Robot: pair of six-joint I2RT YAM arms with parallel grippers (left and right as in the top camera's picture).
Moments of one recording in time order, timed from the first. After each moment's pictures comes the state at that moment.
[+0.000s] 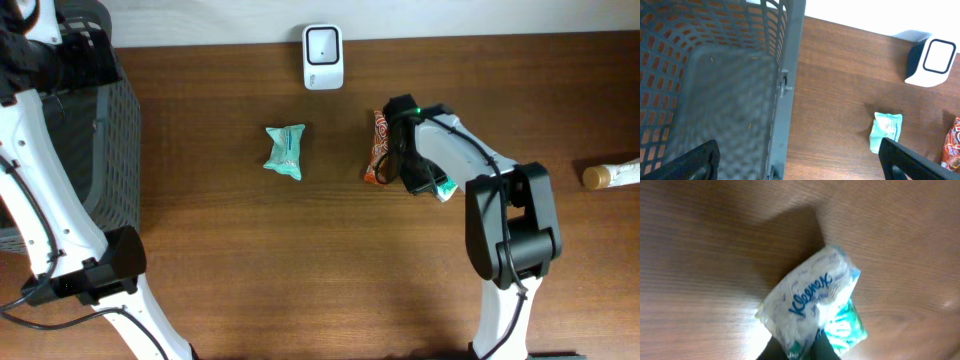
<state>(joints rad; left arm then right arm) 0.27 2.14 2.89 -1.69 0.11 -0.01 0.26 2.13 1.53 -1.07 0.37 -0.02</state>
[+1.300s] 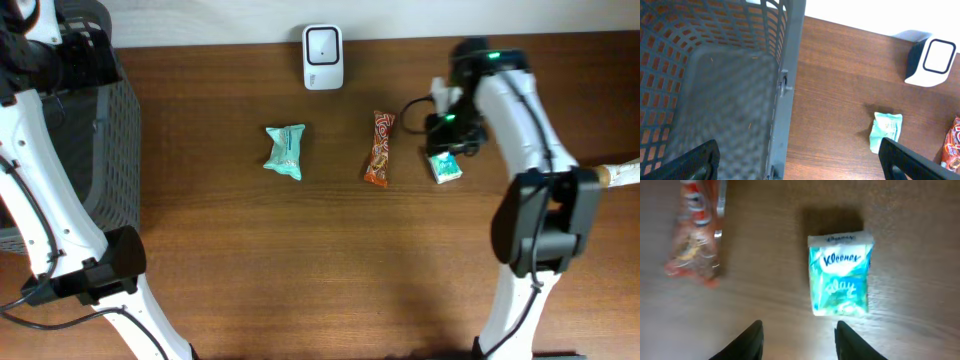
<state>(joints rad) 0.27 2.14 2.89 -1.69 0.11 -0.01 0.07 2.16 1.89 -1.30 -0.04 -0.07</state>
